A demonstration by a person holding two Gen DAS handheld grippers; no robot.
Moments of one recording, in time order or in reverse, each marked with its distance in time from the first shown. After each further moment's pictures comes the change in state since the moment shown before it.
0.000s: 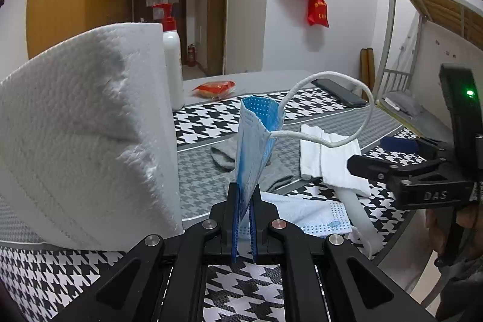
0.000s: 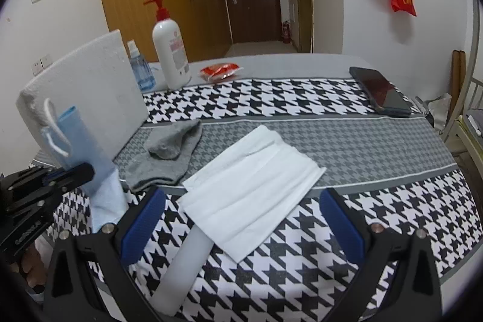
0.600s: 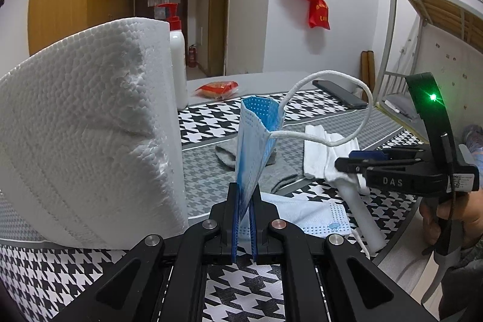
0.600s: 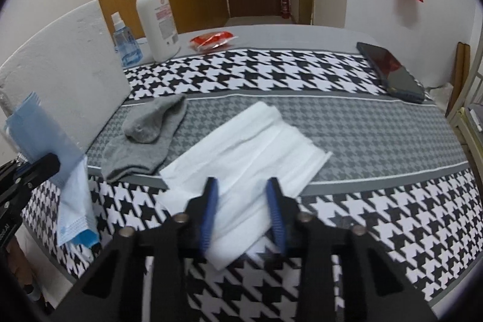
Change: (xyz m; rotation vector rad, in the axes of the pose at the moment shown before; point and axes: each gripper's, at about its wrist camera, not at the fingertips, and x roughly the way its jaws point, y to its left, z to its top) left arm -0.004 0.004 -0.005 -0.006 -0.006 -0.004; right arm 0.033 -0.010 0.000 0.003 0.121 -0.001
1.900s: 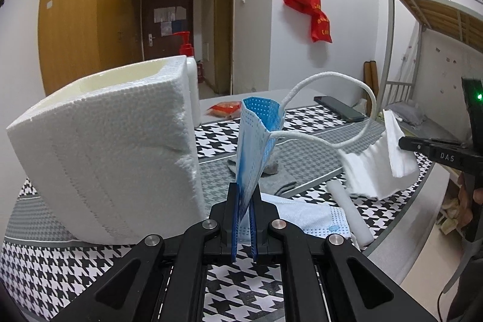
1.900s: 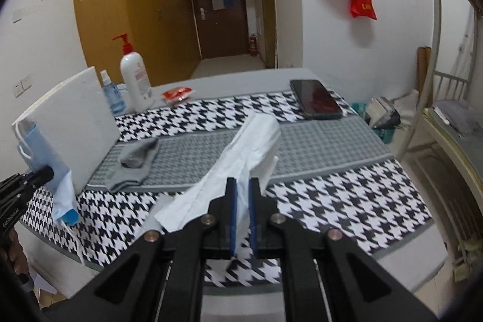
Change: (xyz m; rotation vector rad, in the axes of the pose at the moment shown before) left arm -0.043 -0.001 -0.003 0.018 -0.072 0.039; right arm -0.097 -0.039 -0.031 0.082 -0.192 -0.130
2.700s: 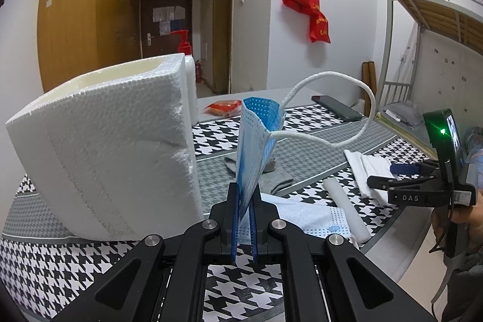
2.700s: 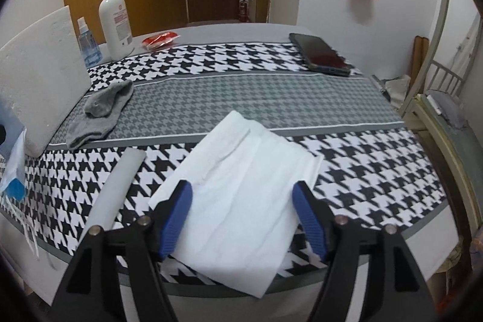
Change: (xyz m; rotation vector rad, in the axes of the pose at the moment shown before) left arm -0.004 0.002 -0.004 -0.006 -0.004 -0.007; right arm 0.059 0.020 -0.020 -0.047 0.171 -0.066
